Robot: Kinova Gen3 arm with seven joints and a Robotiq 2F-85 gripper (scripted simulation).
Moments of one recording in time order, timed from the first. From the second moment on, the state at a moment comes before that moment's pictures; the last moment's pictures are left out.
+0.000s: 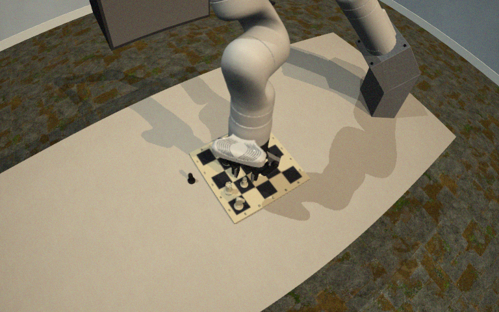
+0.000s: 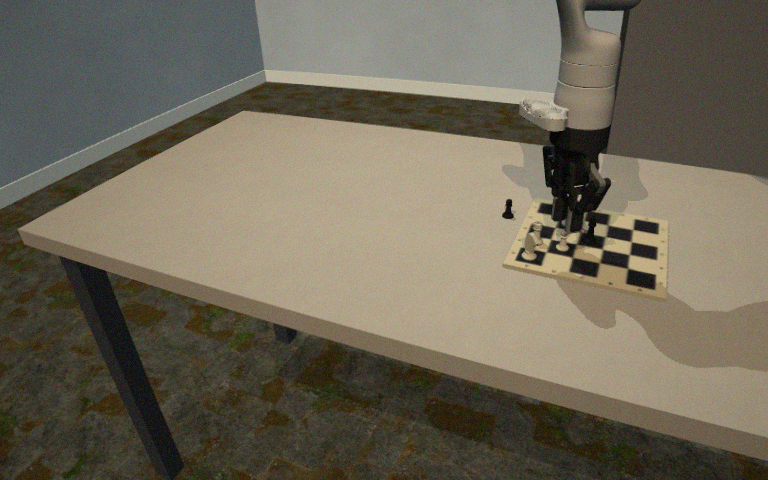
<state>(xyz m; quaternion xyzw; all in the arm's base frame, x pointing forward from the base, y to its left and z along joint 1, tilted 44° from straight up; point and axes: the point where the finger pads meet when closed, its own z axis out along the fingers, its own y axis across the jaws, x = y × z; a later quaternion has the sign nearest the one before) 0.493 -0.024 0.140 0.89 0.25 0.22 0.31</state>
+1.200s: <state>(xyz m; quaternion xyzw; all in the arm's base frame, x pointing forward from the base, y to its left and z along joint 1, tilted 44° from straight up) 0.510 -0.039 0.117 0.89 0.25 0.22 0.31</state>
